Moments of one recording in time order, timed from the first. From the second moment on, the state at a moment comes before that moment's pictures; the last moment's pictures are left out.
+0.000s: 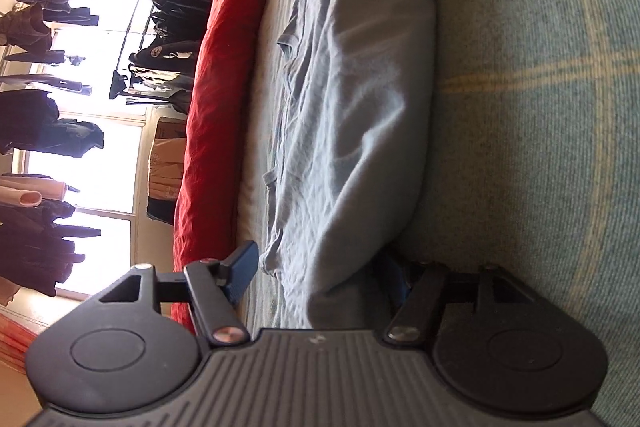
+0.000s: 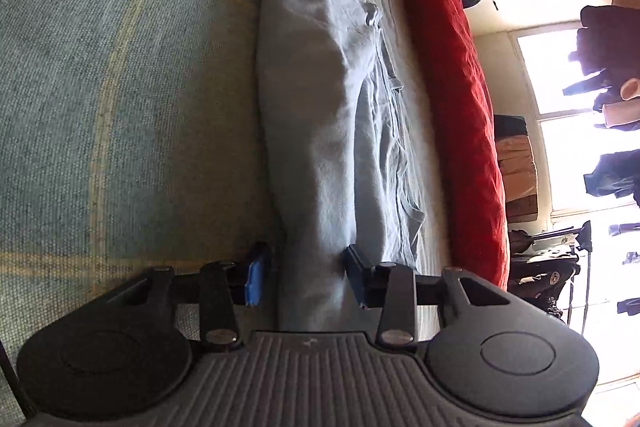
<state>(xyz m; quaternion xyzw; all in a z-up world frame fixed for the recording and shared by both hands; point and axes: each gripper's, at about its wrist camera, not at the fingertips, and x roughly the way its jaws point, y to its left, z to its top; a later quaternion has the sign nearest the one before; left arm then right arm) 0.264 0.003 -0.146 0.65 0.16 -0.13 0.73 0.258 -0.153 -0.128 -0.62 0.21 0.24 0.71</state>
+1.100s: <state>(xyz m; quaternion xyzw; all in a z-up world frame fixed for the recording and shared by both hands) 0.088 0.009 -0.071 0.56 0.24 -0.25 0.75 0.131 -0.161 -0.035 -0.52 0.33 0.33 0.72</state>
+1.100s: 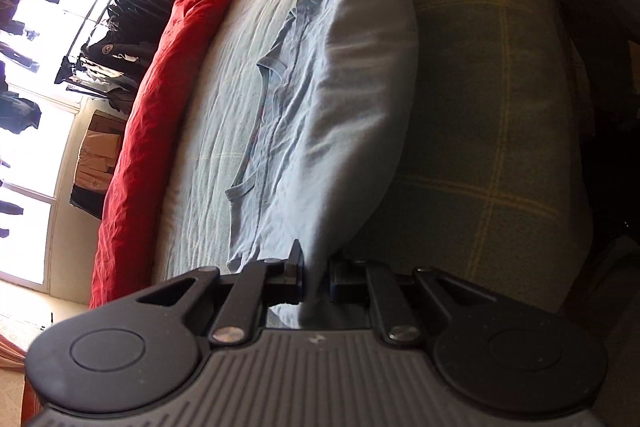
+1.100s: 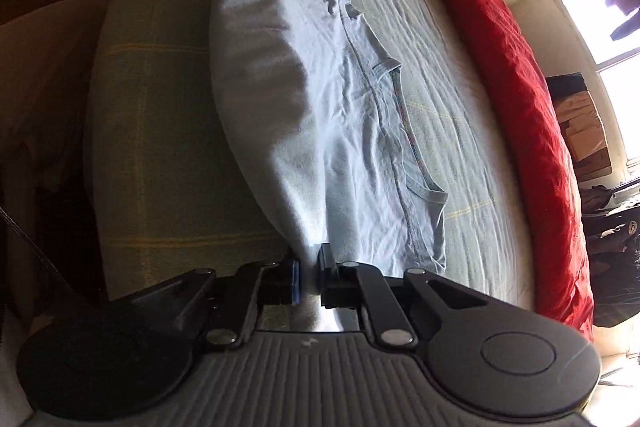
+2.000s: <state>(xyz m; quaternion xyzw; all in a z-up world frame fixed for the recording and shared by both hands) 0.134 -0.011 -0.040 0.24 0.37 -0.27 0.86 0.145 -0.160 -0.035 -0.21 0.39 0.37 0.82</state>
